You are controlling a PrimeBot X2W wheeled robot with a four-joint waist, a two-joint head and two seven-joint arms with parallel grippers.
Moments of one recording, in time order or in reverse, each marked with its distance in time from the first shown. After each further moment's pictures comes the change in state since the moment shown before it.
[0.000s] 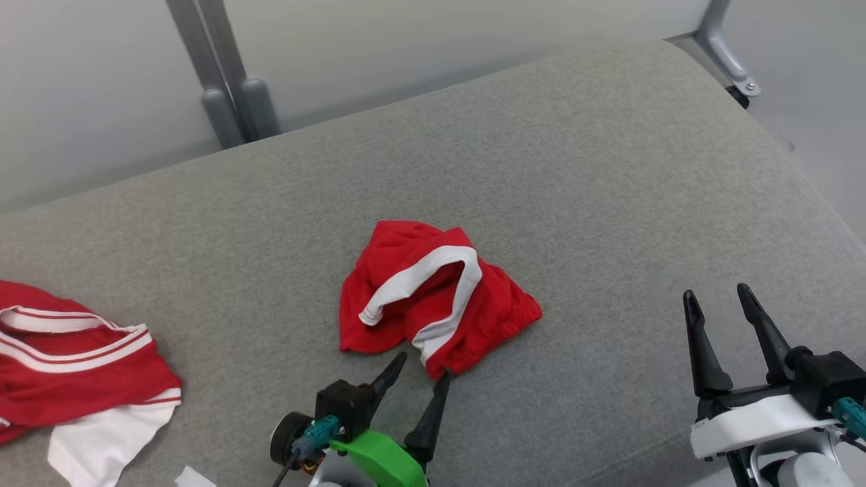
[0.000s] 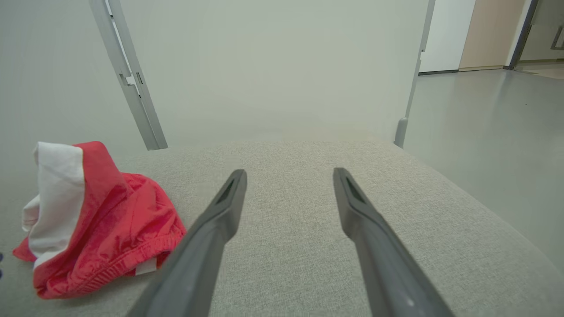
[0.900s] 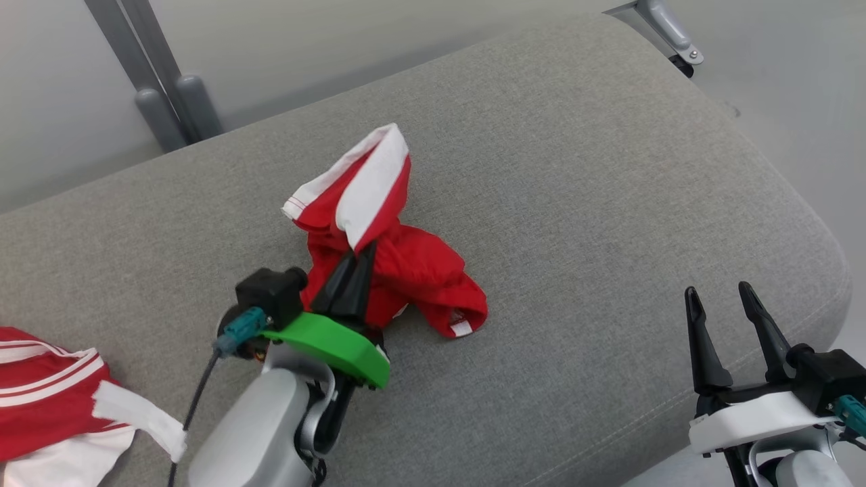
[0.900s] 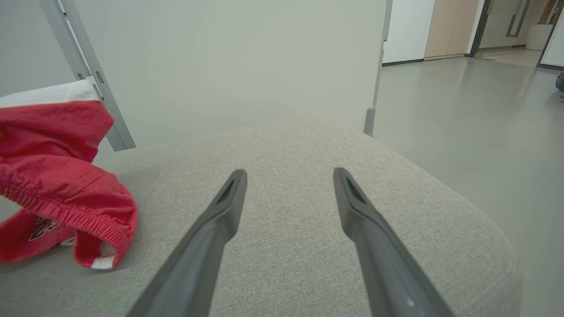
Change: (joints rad) left arm -0.231 0.066 0.040 -0.032 -0.206 0.060 -0.035; right arm -0.010 0.022 -0.017 0.009 0.006 0.000 0.000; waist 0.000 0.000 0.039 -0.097
